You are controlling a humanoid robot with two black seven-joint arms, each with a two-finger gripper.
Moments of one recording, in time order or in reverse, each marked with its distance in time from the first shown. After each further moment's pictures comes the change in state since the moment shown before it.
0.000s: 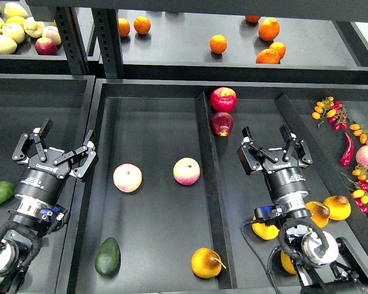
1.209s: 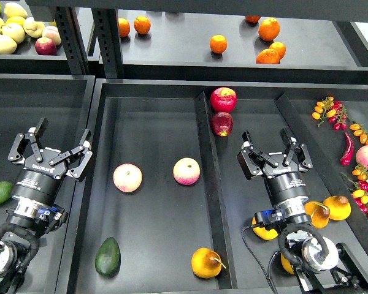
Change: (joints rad) left arm 0.003 0.000 -0.015 0.024 0.000 -0.068 0.004; right arm -0.026 0.000 -0.001 0.000 -0.008 0.032 -0.009
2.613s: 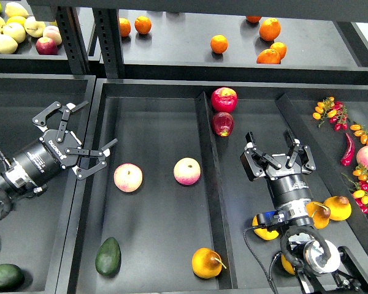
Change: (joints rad) left arm -0.318 0.453 0.263 0.055 0.155 -0.004 0.312; right arm -0.013 0.000 0.014 0.001 -0.002 0.020 -0.003
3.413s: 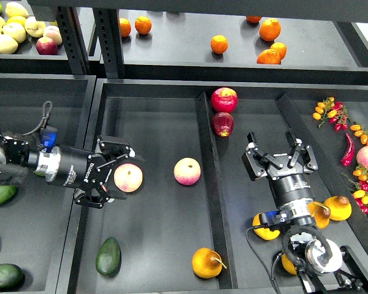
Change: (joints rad) left arm -0.819 0.209 1.140 -0.037 0.228 0.000 0.000; right arm 0.000 0.000 0.080 -0.003 -0.045 -0.013 0.002
